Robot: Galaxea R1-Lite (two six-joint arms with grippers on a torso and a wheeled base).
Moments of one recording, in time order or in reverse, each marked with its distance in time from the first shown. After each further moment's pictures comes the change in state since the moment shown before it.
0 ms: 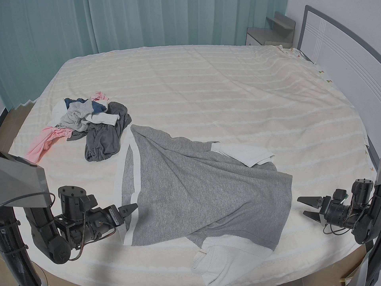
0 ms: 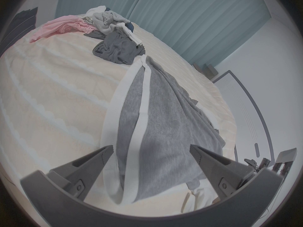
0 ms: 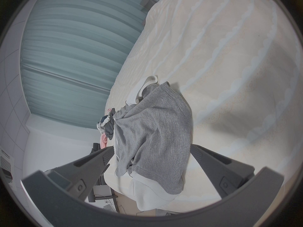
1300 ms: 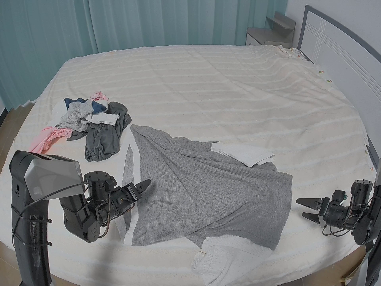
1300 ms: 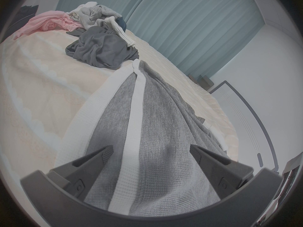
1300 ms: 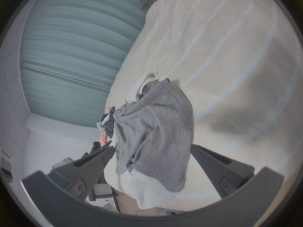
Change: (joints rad) left arm 0.020 0.287 -0.417 -0.020 -0.001 -0.004; right arm 0.012 0.002 0.009 0.000 0.000 -0.001
